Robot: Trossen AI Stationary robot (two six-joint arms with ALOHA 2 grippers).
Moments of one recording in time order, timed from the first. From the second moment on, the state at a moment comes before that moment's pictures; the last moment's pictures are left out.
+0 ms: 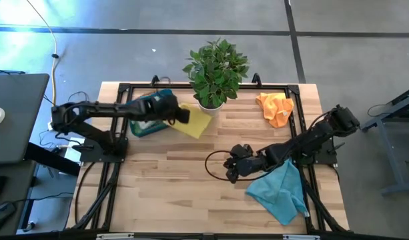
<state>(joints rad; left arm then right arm) 0.46 1.37 0.80 -0.28 -0.24 -0.81 0.40 1.53 0.84 -0.17 0.42 0.92</state>
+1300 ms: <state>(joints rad) 0.65 1.07 0.76 -1.04 -0.45 -0.73 0.39 1.53 0.84 -0.18 0.46 0.92</state>
